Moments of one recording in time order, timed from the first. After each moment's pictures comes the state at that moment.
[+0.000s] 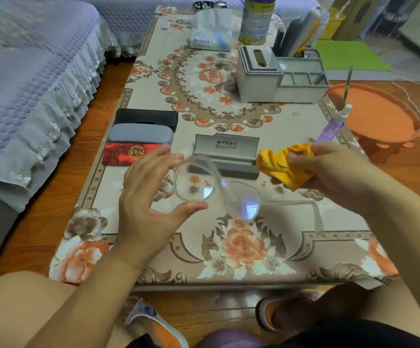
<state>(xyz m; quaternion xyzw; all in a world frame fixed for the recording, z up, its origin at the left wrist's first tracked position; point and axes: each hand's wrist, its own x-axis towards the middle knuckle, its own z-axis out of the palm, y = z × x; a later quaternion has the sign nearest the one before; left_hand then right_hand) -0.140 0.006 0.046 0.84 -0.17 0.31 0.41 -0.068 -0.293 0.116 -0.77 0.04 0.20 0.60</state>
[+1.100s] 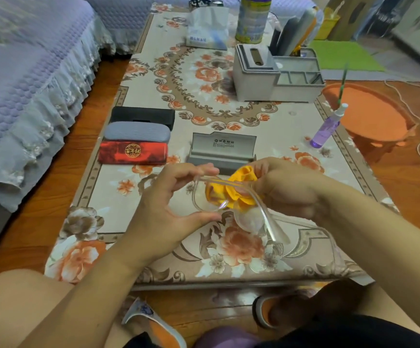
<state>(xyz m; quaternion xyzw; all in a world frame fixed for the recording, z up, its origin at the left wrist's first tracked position) -0.142 -0.012 0.052 0.77 -0.20 0.10 0.60 -0.076 -0.233 0.097 -0.67 -0.08 0.38 0.63</state>
